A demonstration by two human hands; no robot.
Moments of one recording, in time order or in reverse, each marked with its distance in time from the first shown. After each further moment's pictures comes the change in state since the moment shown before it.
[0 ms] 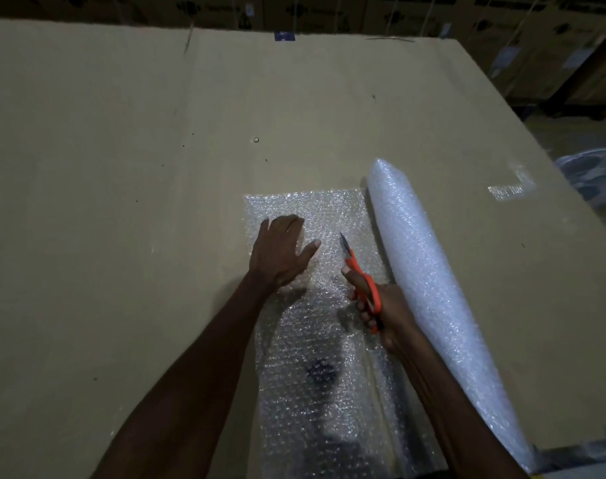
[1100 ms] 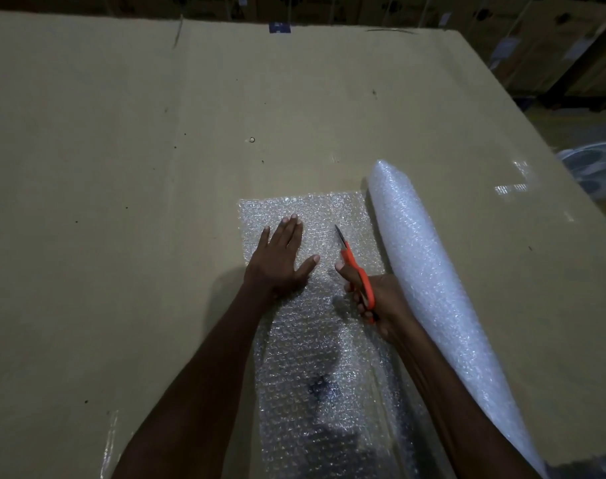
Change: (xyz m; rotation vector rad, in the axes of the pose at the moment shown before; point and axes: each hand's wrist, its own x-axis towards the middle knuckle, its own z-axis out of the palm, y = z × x) left_hand -0.001 -0.015 0.017 0.016 -0.253 0.006; right_hand 0.028 -0.017 0.013 -0.010 0.014 -0.033
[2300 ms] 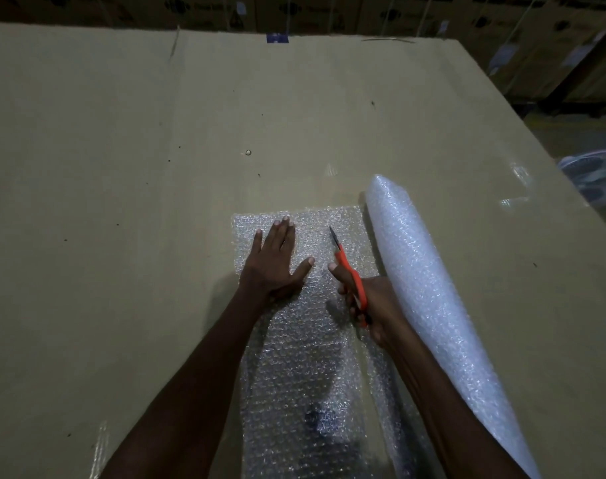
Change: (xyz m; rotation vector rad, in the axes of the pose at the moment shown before) left_hand 0.029 -0.011 0.001 0.056 0.042 -0.052; right_hand 0.025 -0.017 0.009 0.016 -0.011 0.002
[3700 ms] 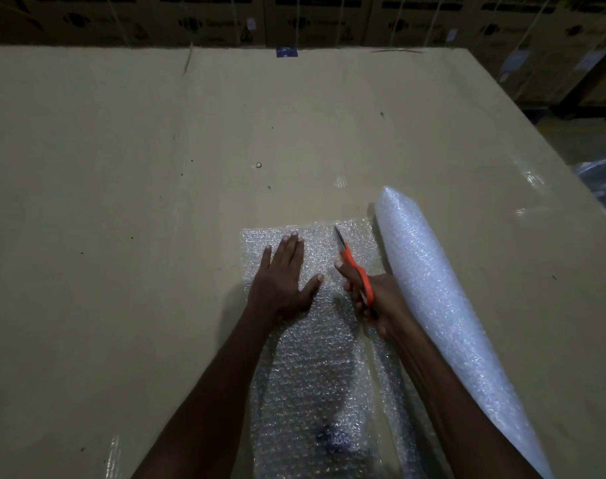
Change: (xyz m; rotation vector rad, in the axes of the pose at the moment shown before) left_hand -0.009 -0.002 0.007 0.006 0.112 0.039; right_hand 0.023 -0.017 0.010 0.004 -0.035 0.009
